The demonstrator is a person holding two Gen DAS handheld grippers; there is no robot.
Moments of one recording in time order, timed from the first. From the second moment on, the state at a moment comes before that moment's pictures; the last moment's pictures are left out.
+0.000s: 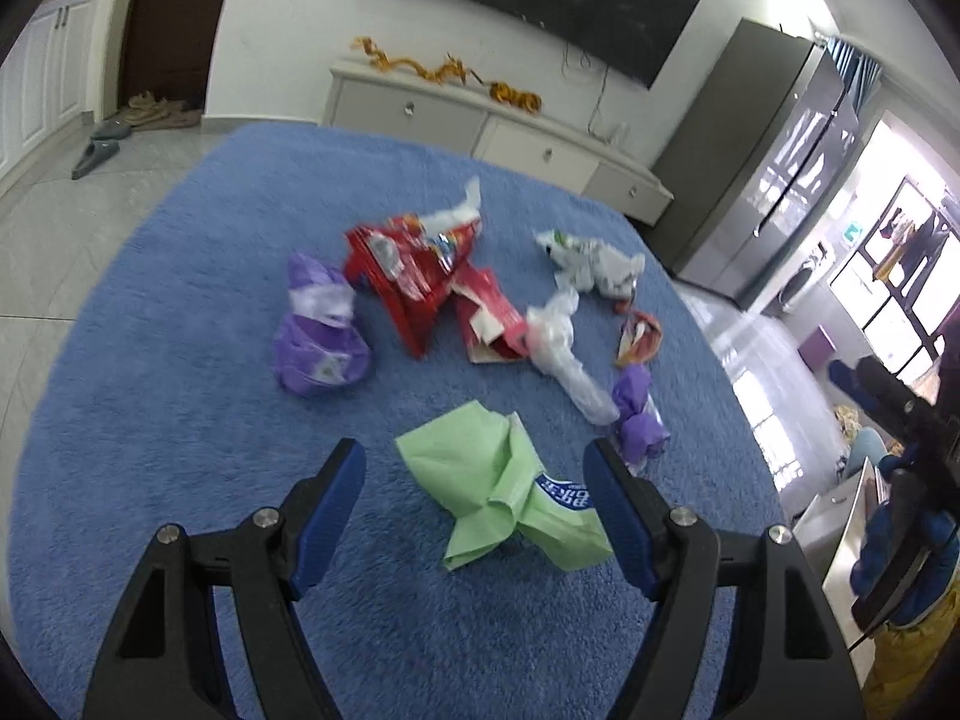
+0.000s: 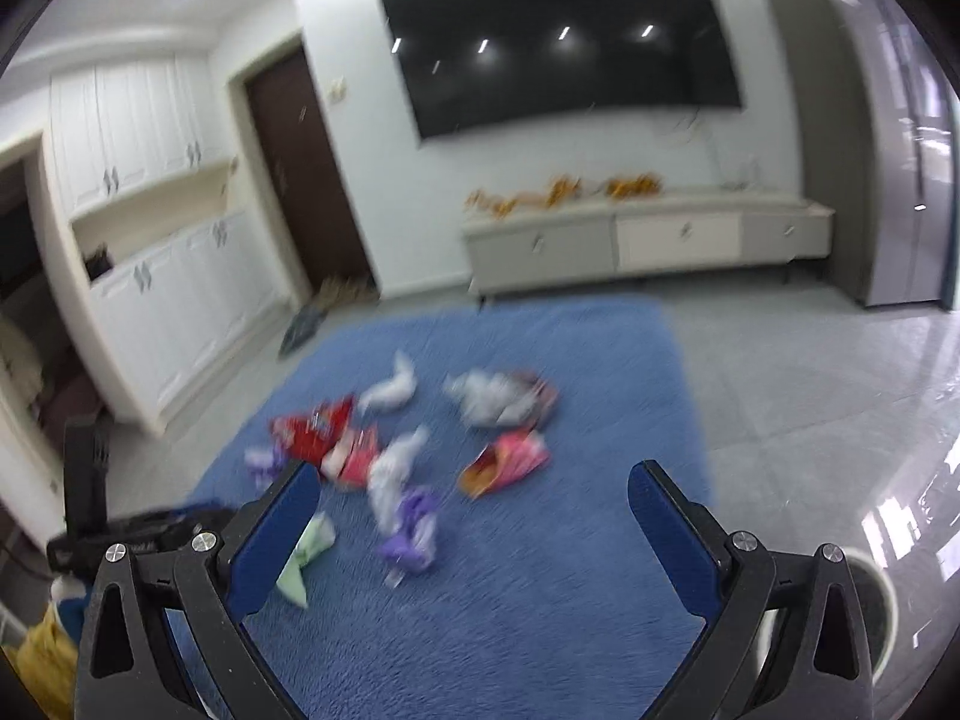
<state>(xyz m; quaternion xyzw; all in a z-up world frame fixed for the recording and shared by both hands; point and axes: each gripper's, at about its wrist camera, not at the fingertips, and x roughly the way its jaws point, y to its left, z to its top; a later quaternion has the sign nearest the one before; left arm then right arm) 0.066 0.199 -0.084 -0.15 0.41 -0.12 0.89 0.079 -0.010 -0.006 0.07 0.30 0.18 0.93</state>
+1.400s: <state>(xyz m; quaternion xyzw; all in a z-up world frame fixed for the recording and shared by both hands) 0.034 0.167 -0.065 -0.12 0.38 -0.18 0.90 0.038 -0.007 -0.032 0.07 0.36 0.18 0.91</state>
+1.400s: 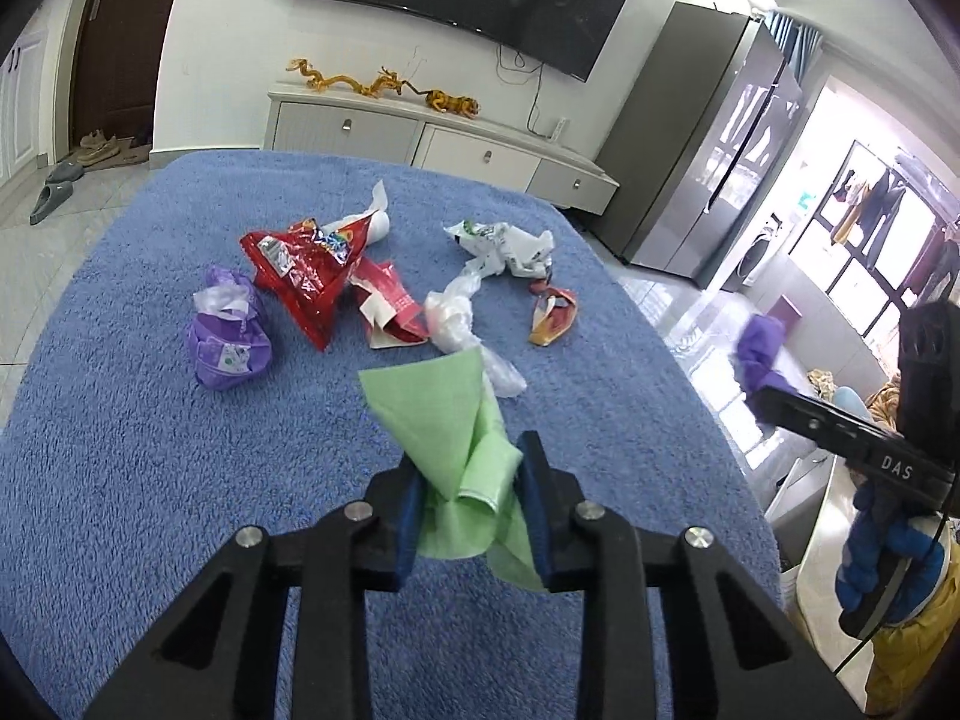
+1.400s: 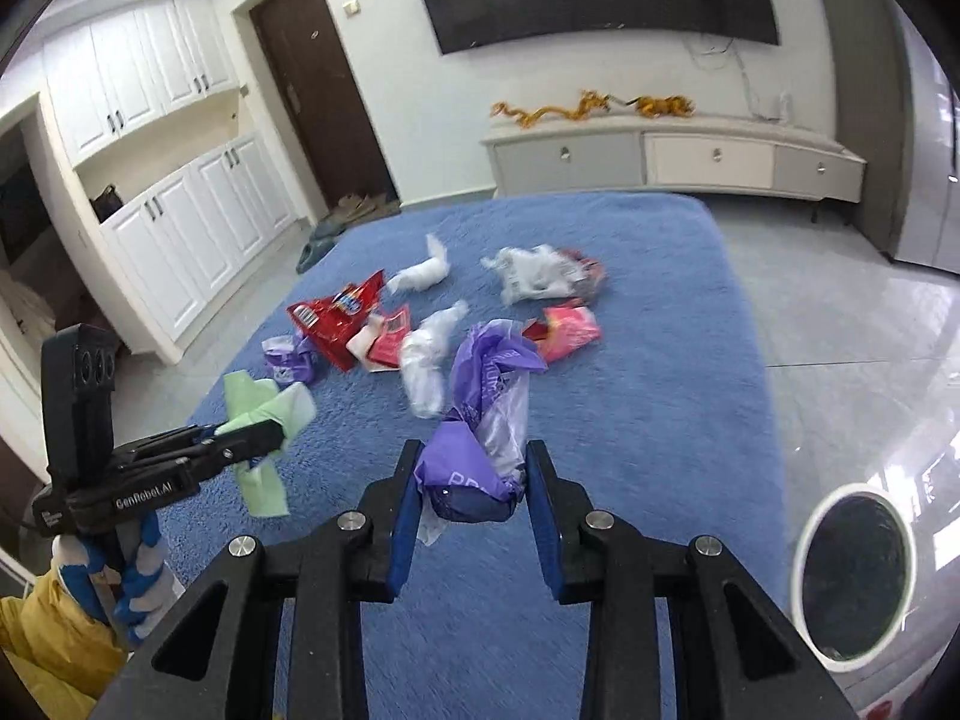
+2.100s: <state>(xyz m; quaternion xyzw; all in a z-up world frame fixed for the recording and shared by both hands) 0.059 0.019 -0.007 -0.08 0.39 -0.28 0.87 -0.039 -0.183 -0.028 0.14 0.31 0.01 0.94</state>
